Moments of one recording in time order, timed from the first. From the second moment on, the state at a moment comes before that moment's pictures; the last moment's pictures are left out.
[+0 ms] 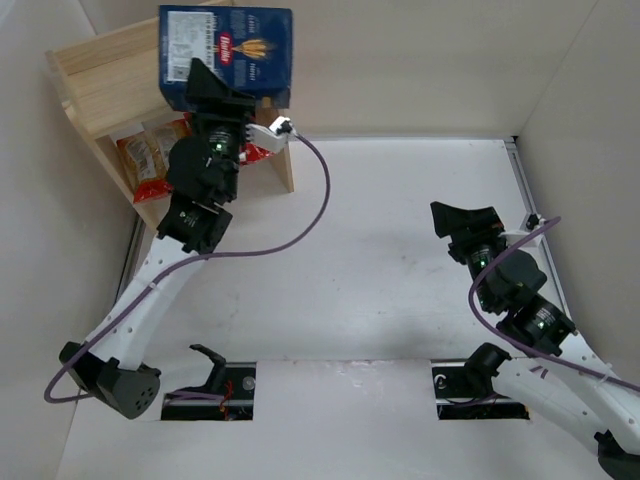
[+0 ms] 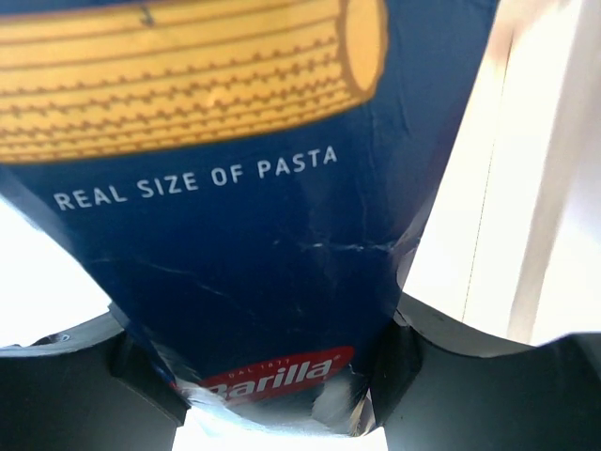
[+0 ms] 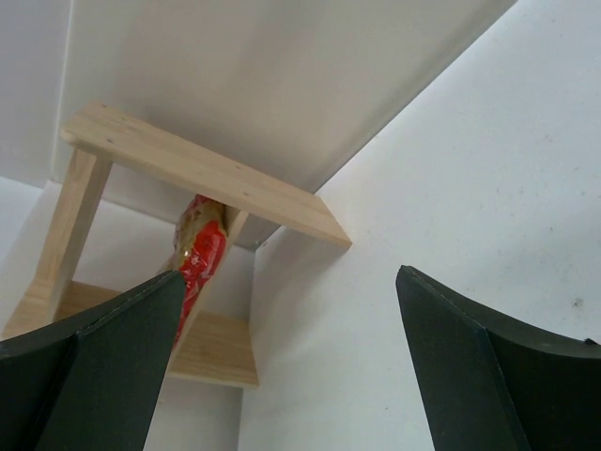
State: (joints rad) left arm -0.55 1.18 1.35 0.22 -0.41 1.89; right arm 0.71 0.55 0.73 -0.18 0.63 1.00
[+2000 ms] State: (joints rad) left arm -0.07 1.42 1.85 -0.37 -0.40 1.41; right arm 0.79 0.49 0.67 -0.16 0.66 0.96
